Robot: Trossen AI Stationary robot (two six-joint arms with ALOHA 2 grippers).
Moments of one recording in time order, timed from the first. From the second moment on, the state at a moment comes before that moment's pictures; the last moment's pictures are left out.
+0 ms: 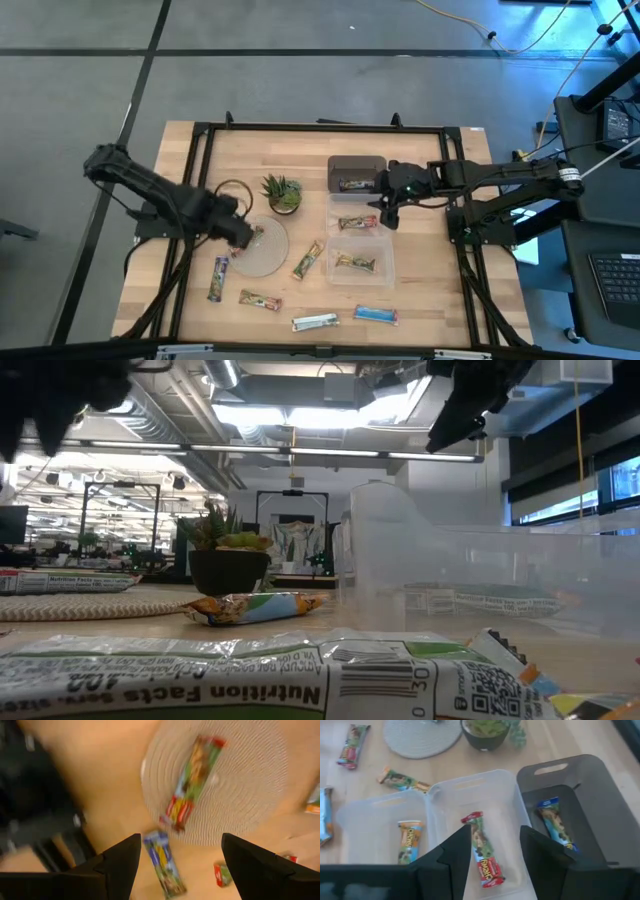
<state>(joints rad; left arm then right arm) -0.41 1.22 1.02 -1.31 -0.03 -1.66 0.02 1.20 1.01 -0.63 0.11 0.20</state>
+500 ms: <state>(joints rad) -0.77 1.49 1.02 -1.18 0.13 -2.25 0.02 1.20 1.01 -0.63 0.05 0.15</state>
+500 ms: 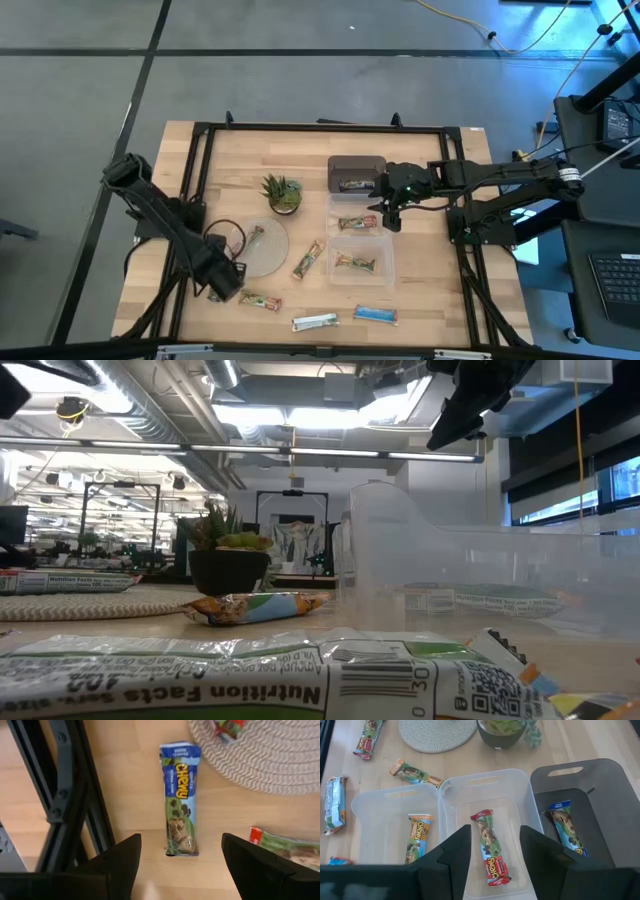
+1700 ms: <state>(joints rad) -0.85 1.72 0.91 -0.92 0.08 -2.32 0.02 1.20 1.01 -0.62 0.05 0.15</state>
